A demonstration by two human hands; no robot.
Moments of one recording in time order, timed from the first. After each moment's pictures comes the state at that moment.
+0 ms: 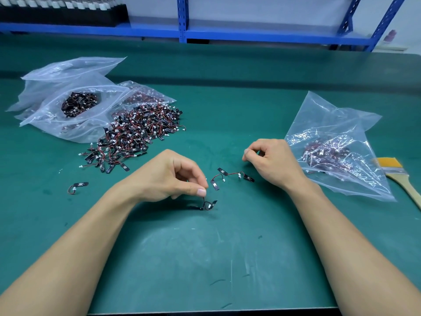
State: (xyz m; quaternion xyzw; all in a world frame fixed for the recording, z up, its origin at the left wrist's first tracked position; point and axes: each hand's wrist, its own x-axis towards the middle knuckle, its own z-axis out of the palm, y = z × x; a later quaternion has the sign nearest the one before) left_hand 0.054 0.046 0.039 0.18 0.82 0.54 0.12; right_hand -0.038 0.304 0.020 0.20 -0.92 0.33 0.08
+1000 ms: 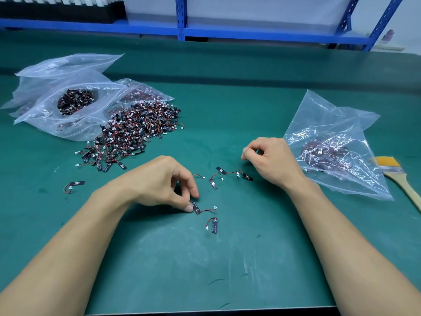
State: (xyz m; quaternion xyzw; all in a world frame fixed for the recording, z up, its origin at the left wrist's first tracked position) left_hand 0.054 0.038 0.040 0.18 0.91 0.34 0.16; right_hand -0.037 0.304 0.022 0.19 -0.92 0.34 0.07
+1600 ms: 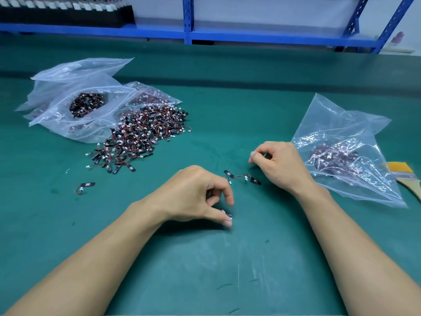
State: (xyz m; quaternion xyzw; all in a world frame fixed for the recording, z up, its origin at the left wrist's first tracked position) left_hand 0.062 0.077 0.031 0.27 0.90 0.33 0.03; right_hand -0.038 0.303 0.021 0.20 -0.92 0.34 0.09
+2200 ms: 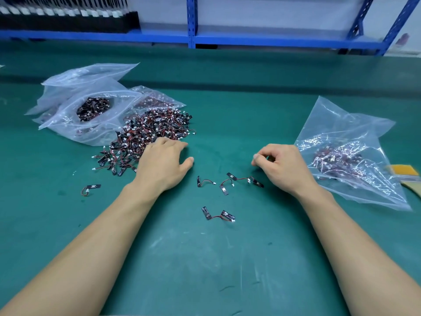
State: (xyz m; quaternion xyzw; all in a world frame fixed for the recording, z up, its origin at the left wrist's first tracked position) left_hand 0.011 0.026 0.012 -0.03 0.99 0.08 -0.13; right_hand -0.037 0.303 0.021 0.20 -0.91 0.34 0.09
